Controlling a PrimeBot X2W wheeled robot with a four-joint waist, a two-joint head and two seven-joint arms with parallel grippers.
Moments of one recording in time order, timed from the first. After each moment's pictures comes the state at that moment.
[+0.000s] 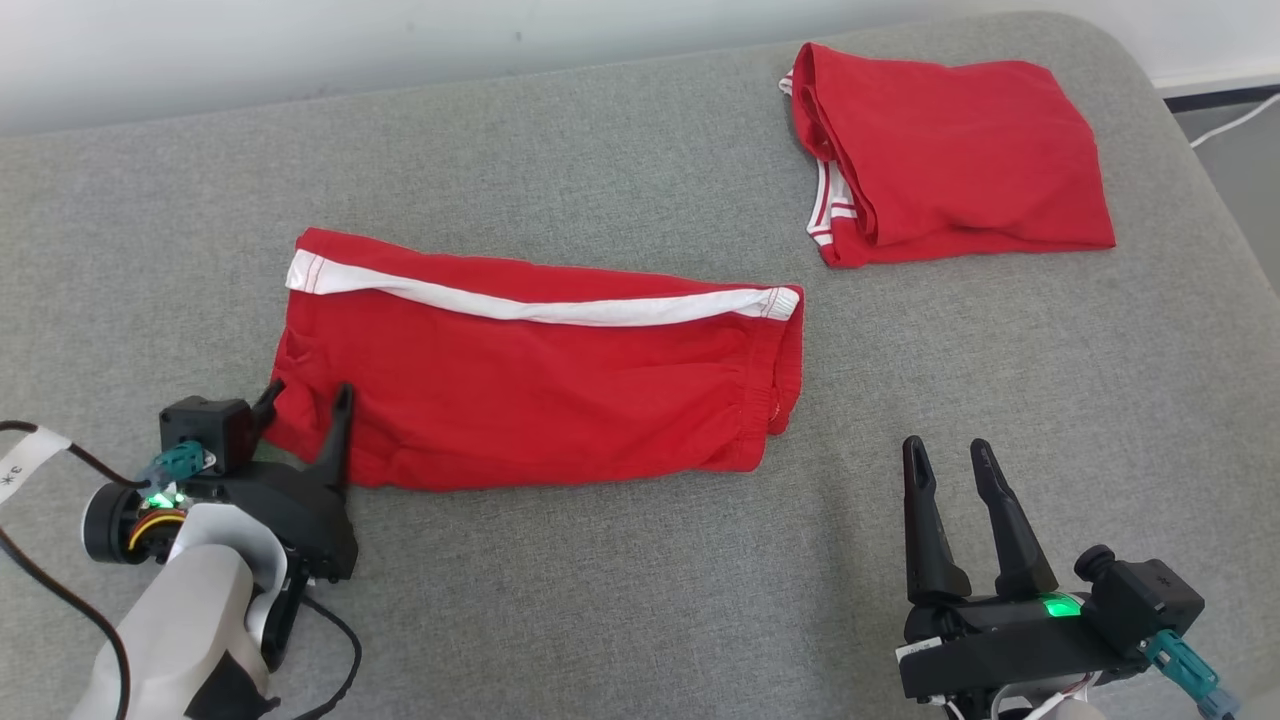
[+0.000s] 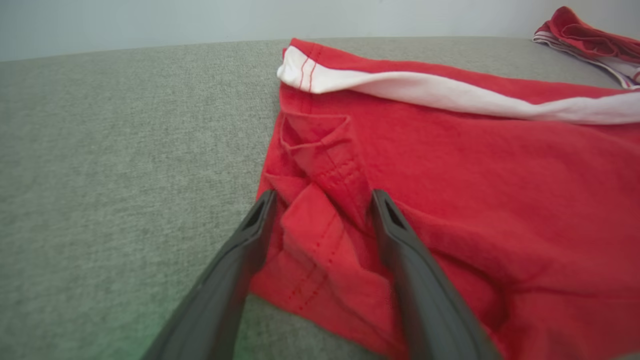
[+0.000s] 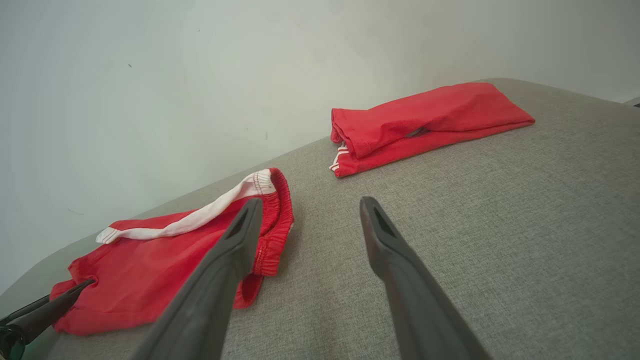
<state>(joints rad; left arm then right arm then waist) -0.78 0.26 -0.50 0.84 -0.52 0.00 -0.23 -0.11 -0.05 0.25 0.03 0.38 0.13 -0.26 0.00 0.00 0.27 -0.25</state>
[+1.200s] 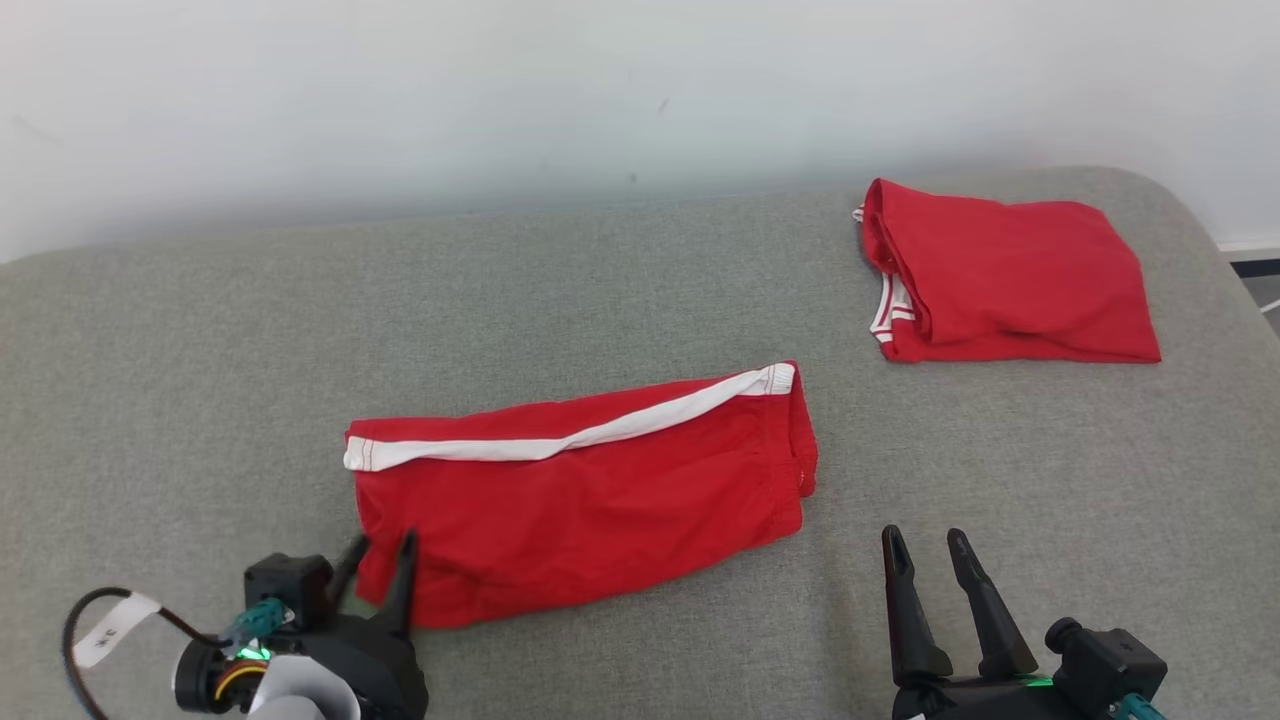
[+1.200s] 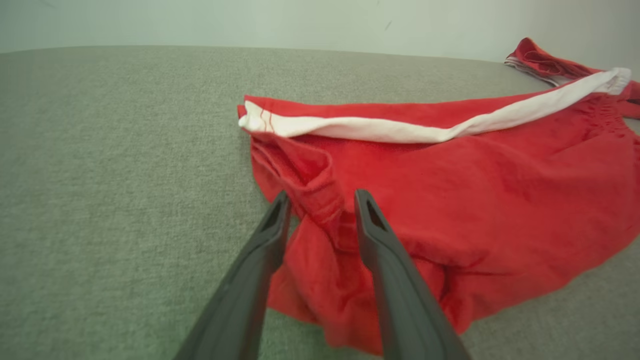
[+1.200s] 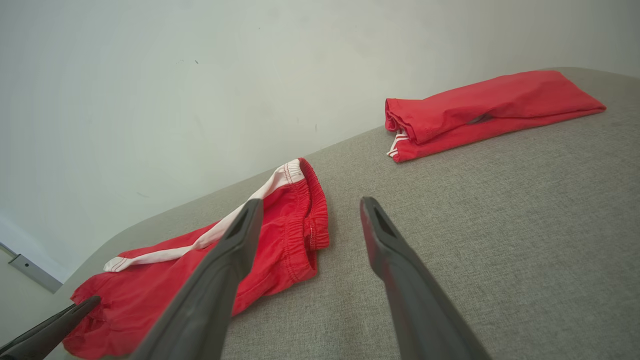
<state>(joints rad) -0.51 0.19 -0.48 0.71 -0.50 0.03 -0.26 -0.01 -0.05 0.28 0.08 0.38 0.13 -0.26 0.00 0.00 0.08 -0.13</state>
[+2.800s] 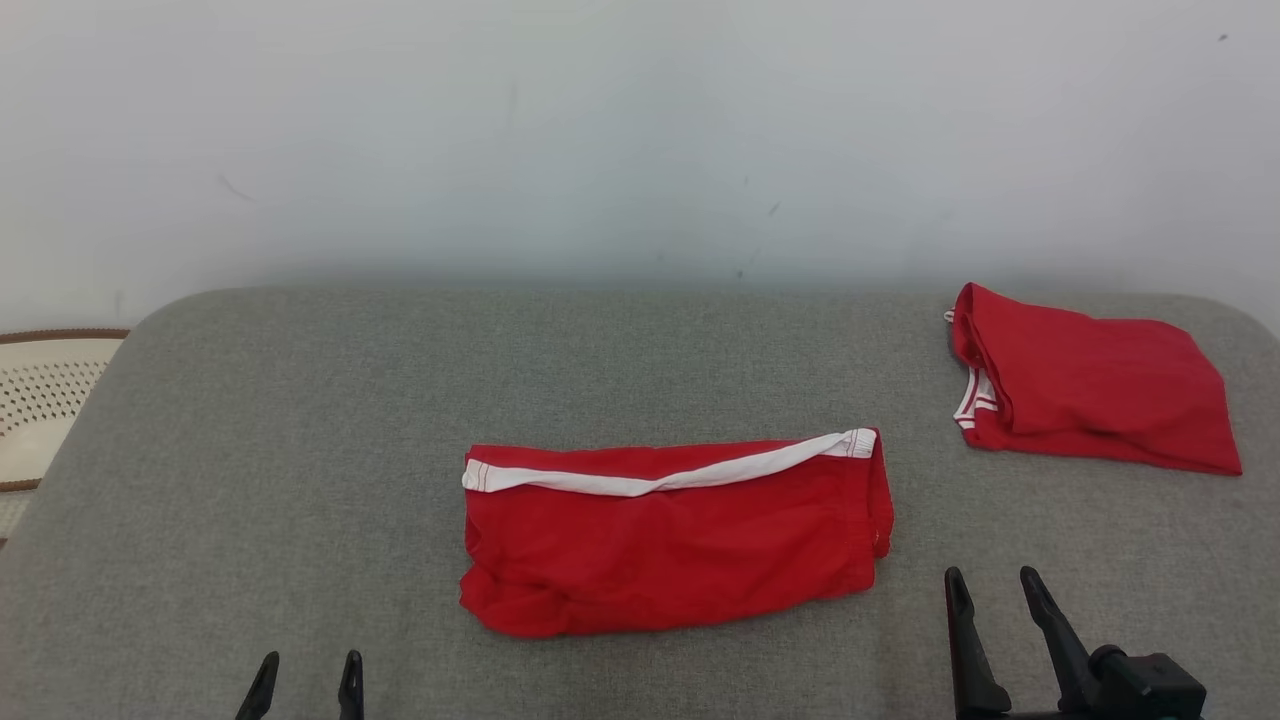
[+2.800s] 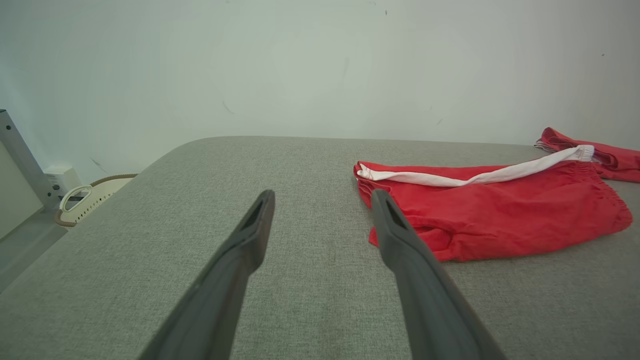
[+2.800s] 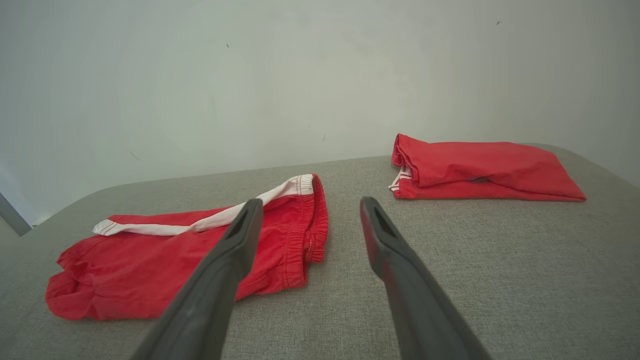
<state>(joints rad) 0.08 0.24 -0.18 -0.04 -0.25 0.18 -0.23 0.07 -0.05 0.13 0.01 0.14 0.13 -0.17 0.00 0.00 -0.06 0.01</state>
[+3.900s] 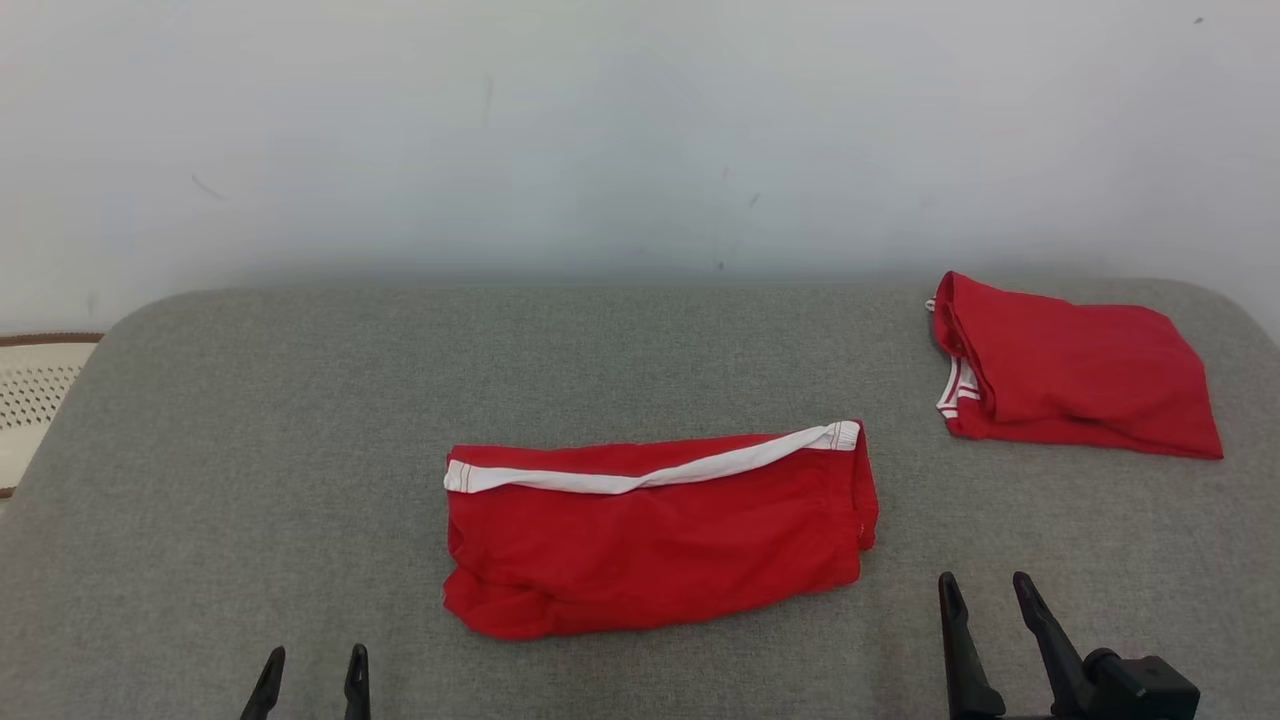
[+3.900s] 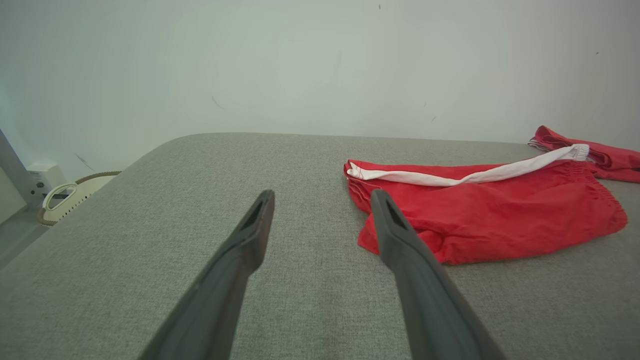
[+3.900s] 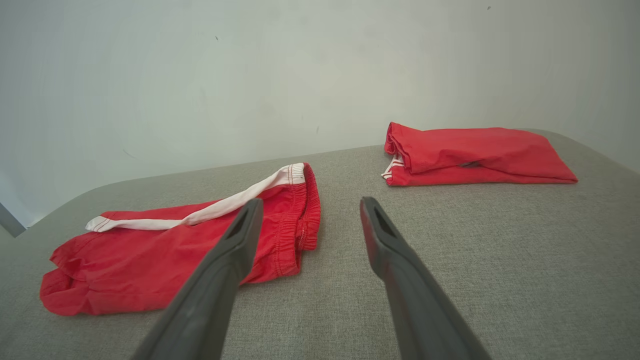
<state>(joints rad) 0.06 0.23 -0.20 -0.02 -0.27 0.20 -0.24 0.07 -0.05 0.14 0.02 0.15 0.13 -0.16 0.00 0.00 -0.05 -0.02</state>
